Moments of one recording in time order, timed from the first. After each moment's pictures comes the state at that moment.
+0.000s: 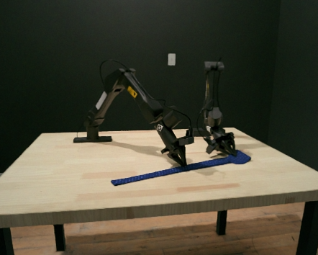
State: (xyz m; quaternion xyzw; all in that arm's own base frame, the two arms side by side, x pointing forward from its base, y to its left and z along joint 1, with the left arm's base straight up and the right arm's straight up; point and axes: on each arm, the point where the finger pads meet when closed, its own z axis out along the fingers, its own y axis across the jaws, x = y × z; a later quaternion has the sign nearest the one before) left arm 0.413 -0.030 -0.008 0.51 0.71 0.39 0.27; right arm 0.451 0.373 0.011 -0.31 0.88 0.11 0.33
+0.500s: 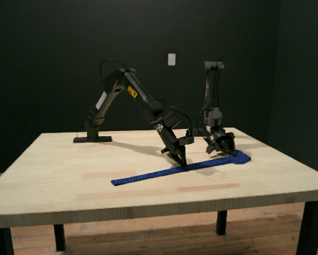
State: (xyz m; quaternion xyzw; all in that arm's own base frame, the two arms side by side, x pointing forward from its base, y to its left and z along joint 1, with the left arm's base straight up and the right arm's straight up) left arm 0.413 -0.030 -0.008 0.51 0.71 0.39 0.27; right arm 0.451 0.373 0.011 -0.31 0.88 0.11 0.33
